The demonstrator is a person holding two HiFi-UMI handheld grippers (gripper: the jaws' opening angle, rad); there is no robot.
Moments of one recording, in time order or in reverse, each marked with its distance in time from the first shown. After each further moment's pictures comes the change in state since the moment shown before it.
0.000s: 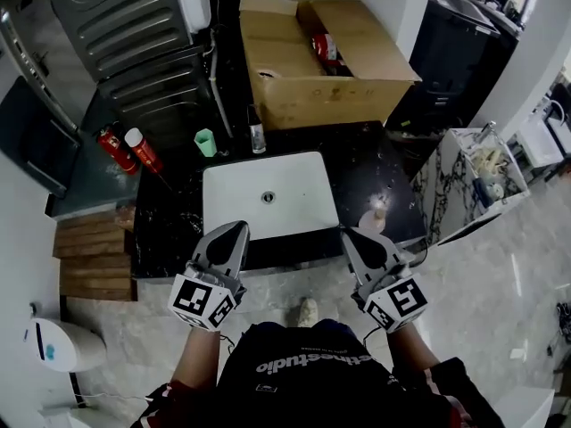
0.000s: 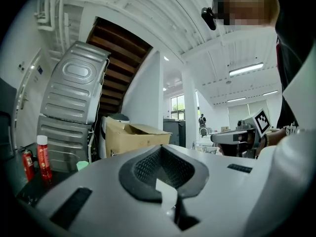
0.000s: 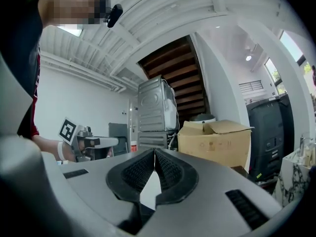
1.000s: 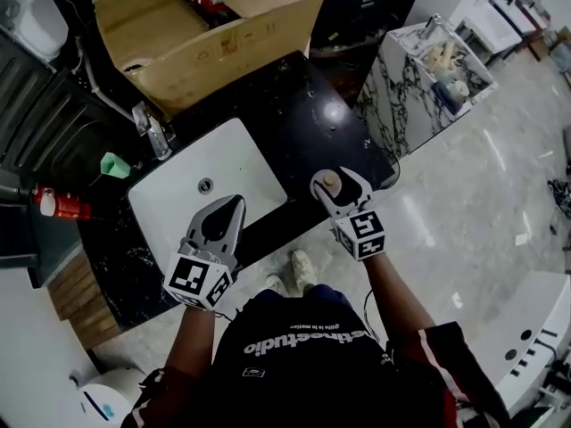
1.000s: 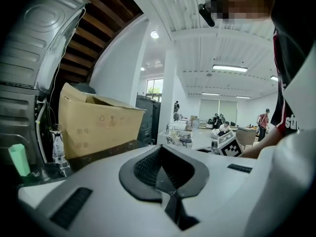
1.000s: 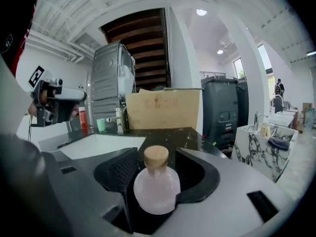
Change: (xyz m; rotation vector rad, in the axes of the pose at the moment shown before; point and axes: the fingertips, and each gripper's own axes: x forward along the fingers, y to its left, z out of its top) left arm 0.180 -0.069 -0.092 -0.046 0.212 -0.372; right arm -0.003 -0.203 -0.192 0.104 0.288 -0.439
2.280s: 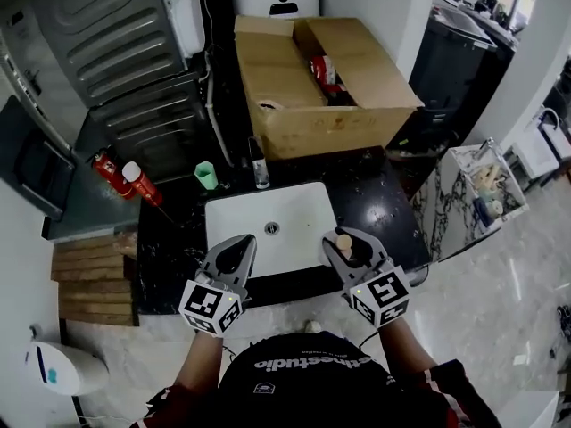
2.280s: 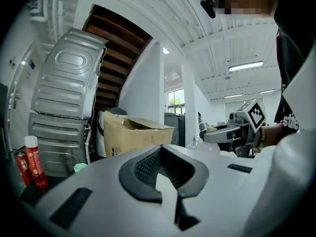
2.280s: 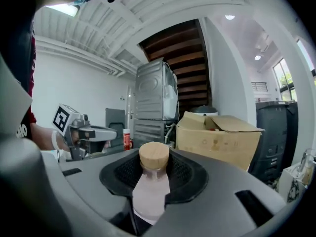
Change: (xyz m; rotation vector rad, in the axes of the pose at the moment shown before) left arm -0.169 0.068 0.047 0.043 -0.128 0.310; right arm -0.034 0.206 0.166 -0.189 -0.136 0.394
